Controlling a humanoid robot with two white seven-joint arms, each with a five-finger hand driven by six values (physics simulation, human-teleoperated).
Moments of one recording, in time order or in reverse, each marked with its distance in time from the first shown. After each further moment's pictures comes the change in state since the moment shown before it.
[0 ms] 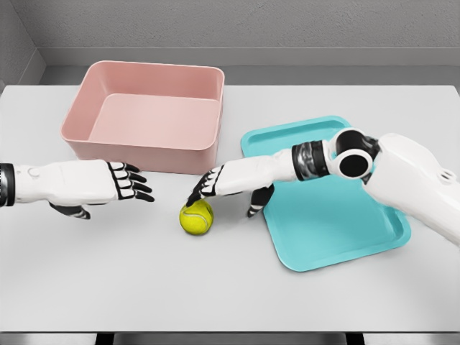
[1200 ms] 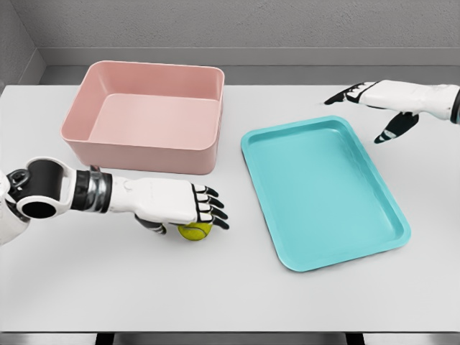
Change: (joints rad) left arm -0.087 -0.337 -0.125 0.053 -0.048 0.000 -0.095; right arm 0.011 -0.332 -0.276 0.213 -0.002 -0.015 -0.056
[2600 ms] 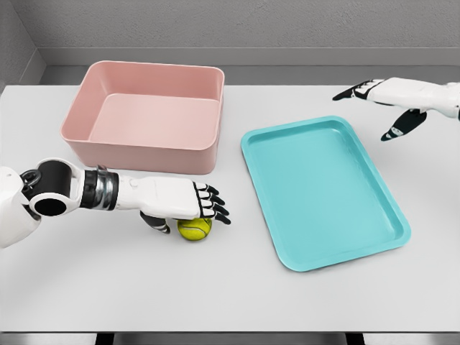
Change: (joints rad) left arm 0.014 -0.049 0.001 0.087 0.007 0.000 0.002; right arm 0.003 -0.003 -0.025 0.025 0.000 0.000 0.006
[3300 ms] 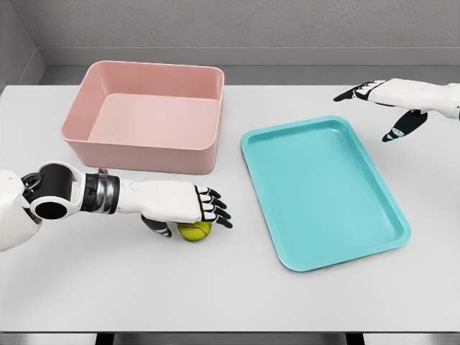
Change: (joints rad) left arm 0.012 0.002 -0.001 -0.011 0.005 0.000 0.005; right arm 0.002 -0.002 0.000 0.004 0.001 0.000 0.002
